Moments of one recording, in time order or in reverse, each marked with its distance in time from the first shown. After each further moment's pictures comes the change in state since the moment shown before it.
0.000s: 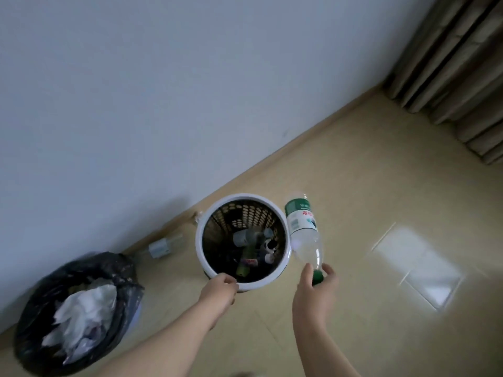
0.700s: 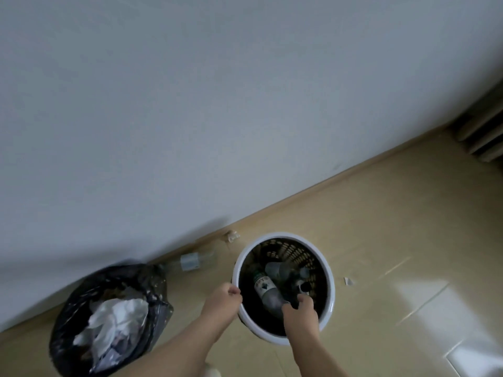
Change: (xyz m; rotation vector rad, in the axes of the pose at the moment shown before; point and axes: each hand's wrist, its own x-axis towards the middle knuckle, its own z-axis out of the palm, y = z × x) left_hand 0.050 0.031 -0.097 -0.059 0.082 -0.049; right_hand -0.001 -0.056 0.119 -0.628 -0.461 0.162
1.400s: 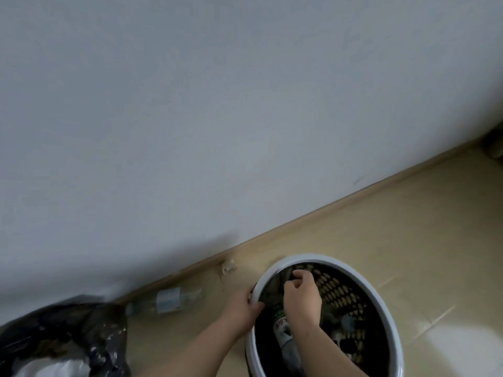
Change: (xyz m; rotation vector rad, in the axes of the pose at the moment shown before) left_hand 0.162 0.022 0.062 0.117 -0.072 0.251; right_hand 0.169 -0.049 0.060 0.050 0.126 -0.351
